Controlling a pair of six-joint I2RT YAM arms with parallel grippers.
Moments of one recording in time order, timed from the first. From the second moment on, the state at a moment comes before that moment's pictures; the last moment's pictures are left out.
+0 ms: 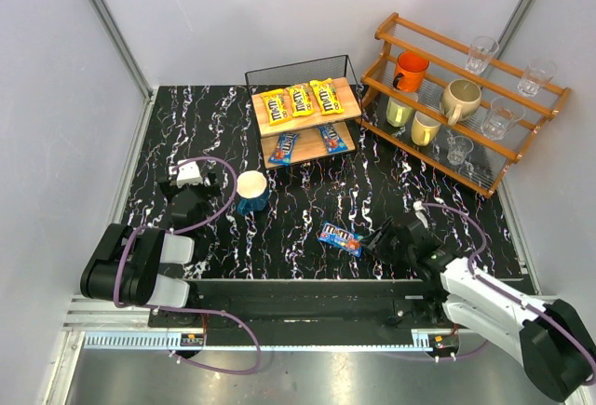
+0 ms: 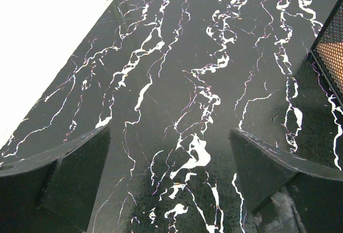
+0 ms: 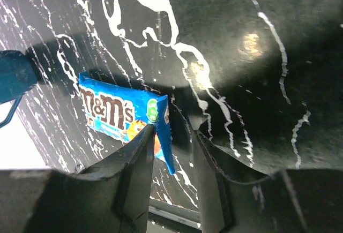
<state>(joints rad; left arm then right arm) -0.14 1.40 0.16 1.15 -0.38 0.03 0.58 0.81 0.20 -0.18 0.01 1.22</state>
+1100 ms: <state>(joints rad) -0.14 1.40 0.16 1.15 -0.38 0.03 0.58 1.19 0.15 0.40 -0.15 1.12</state>
